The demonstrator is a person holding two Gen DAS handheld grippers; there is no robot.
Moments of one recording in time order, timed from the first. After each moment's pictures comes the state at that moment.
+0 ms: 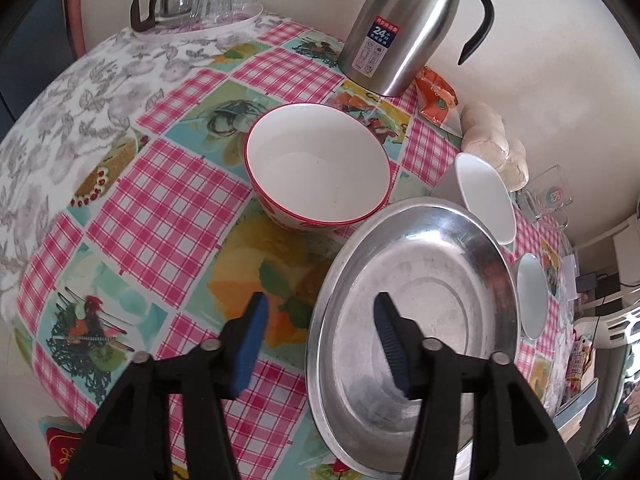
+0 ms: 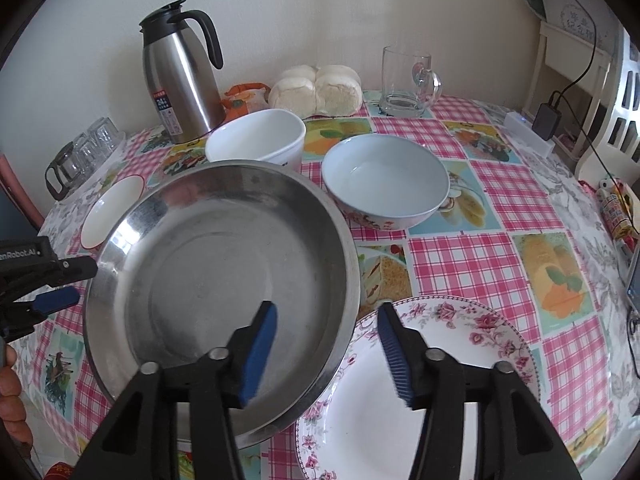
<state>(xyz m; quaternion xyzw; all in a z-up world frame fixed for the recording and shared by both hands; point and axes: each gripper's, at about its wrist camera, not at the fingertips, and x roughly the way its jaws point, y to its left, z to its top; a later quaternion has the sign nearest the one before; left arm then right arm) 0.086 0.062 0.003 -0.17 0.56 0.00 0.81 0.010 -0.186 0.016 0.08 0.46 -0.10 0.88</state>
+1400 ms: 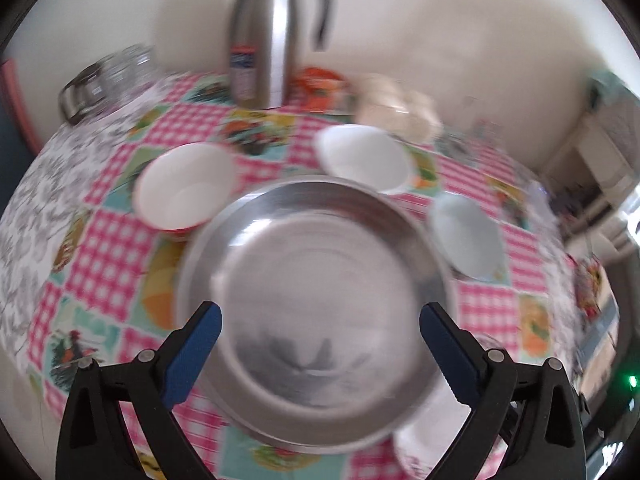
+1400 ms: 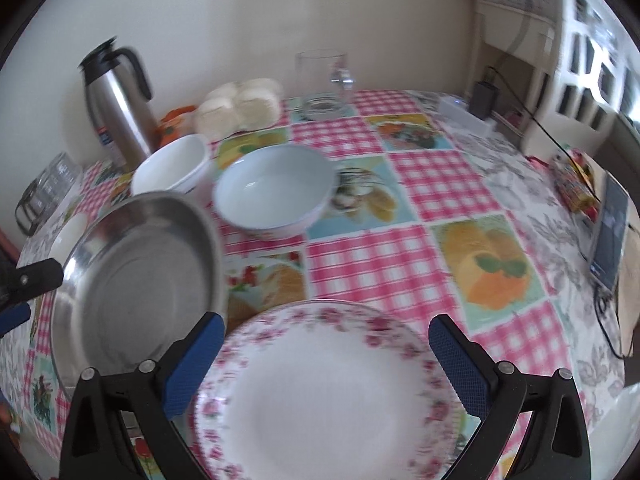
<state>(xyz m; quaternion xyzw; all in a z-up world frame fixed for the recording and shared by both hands) 0.049 -0.050 0.041 -0.04 0.51 -0.10 0.85 -0.019 -0.262 0.023 0.12 0.45 -0.17 0.87</state>
